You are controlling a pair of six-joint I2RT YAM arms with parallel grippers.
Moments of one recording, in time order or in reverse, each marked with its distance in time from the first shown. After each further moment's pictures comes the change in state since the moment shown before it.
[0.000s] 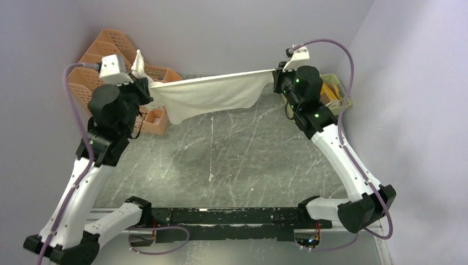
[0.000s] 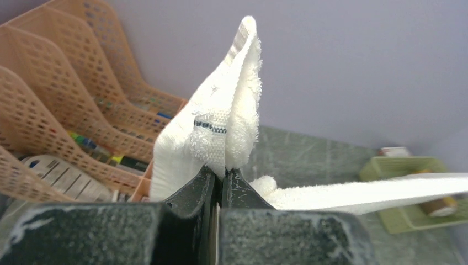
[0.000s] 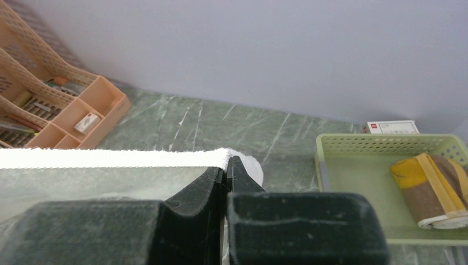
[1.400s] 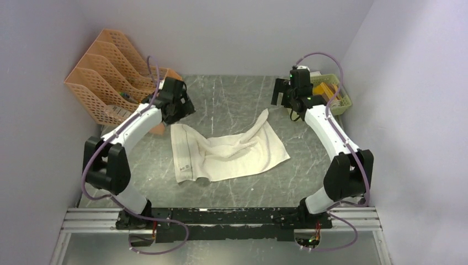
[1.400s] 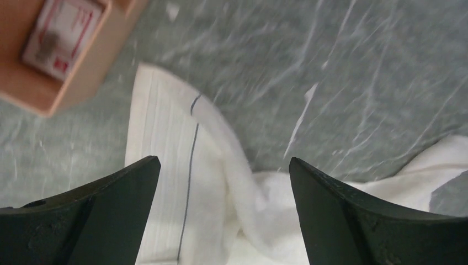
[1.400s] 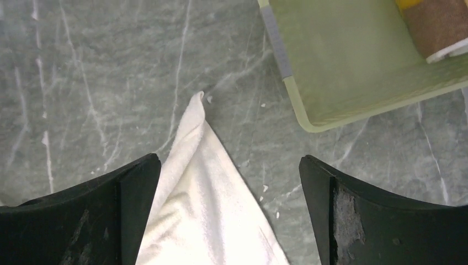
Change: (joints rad) left arm 0.012 0.595 -0.055 -0.262 0.186 -0.502; right arm -0.212 0.262 -0.008 -0.316 -0.012 0.208
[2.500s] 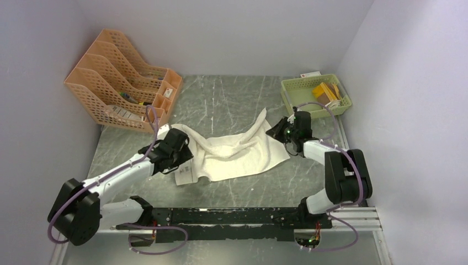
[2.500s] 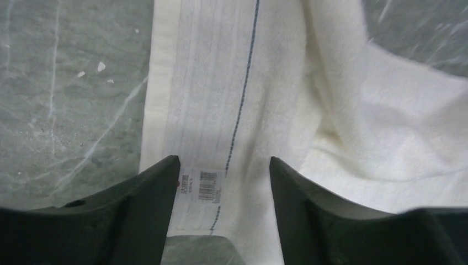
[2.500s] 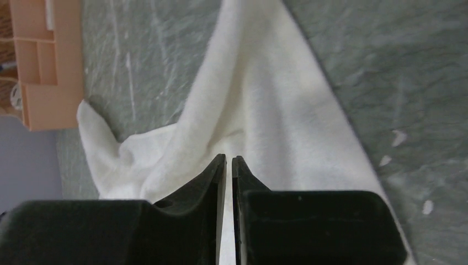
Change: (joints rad) left arm -0.245 -0.399 -0.618 0.160 -0.076 -0.236; right arm -0.094 -0.064 -0.717 0.714 -0.562 0.391
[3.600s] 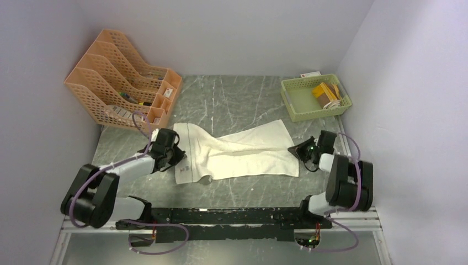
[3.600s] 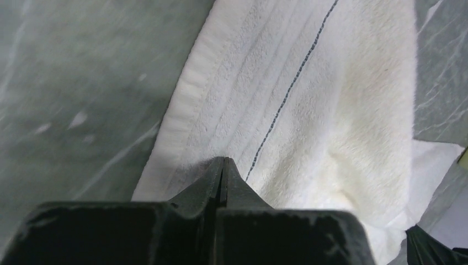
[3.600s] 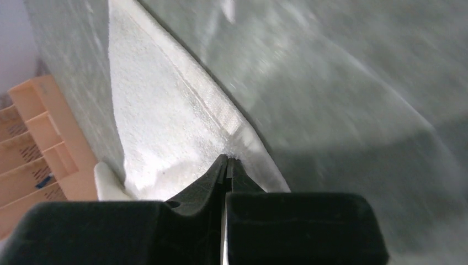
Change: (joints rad) left arm 0.213 0.186 -0.129 0.409 0.179 -0.096; right arm -0.385 0.045 -0.178 0.003 -0.089 0.171
